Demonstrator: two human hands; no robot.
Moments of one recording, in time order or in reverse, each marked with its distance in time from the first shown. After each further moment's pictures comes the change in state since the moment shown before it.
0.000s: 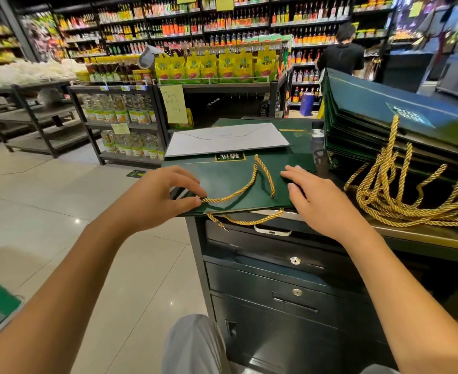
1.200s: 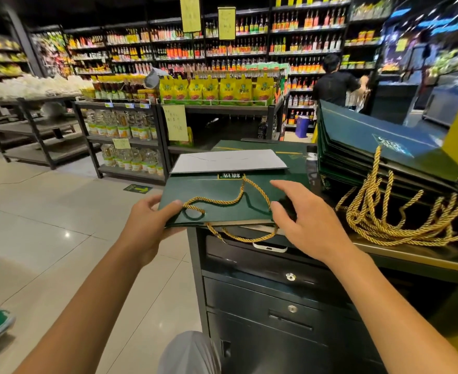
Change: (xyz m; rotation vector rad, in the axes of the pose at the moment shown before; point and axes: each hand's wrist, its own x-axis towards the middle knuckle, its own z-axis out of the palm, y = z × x) left_hand -0.012 -0.006 0.027 -1.110 0.414 -0.581; right_hand -0.017 -0.032 -0.009 0.057 0.193 -0.159
